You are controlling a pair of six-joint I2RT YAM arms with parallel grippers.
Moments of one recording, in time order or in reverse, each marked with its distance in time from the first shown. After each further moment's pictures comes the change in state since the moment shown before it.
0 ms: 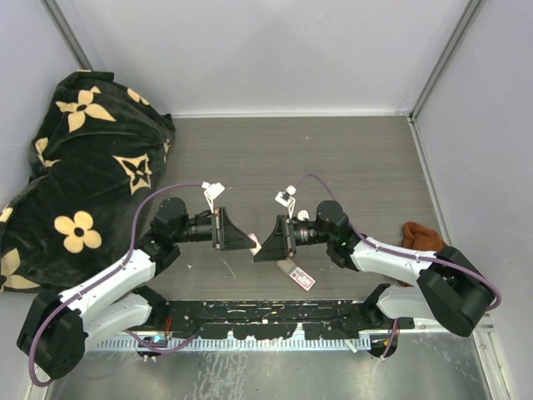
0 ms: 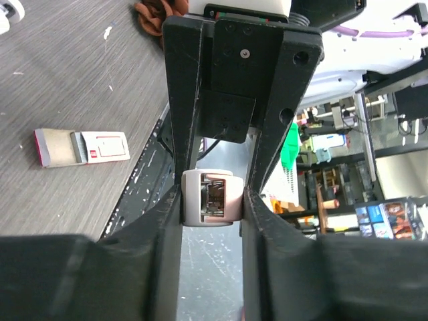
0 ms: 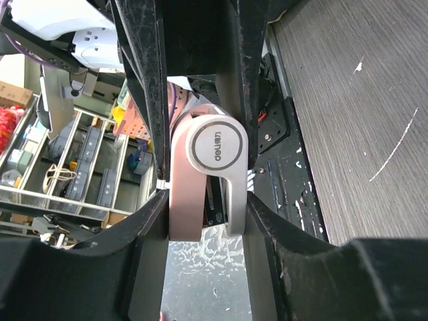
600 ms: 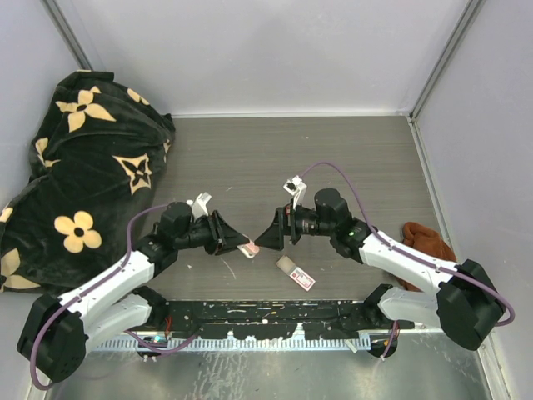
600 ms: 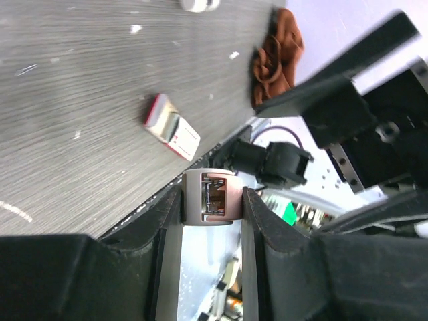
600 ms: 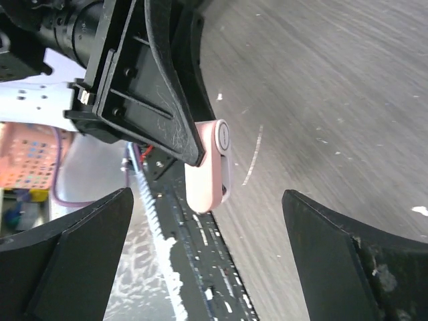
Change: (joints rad) left arm 0.024 -0.011 -0.010 -0.334 -0.289 -0.163; right arm -0.045 -0.089 0.140 -0.499 0.282 -0.336
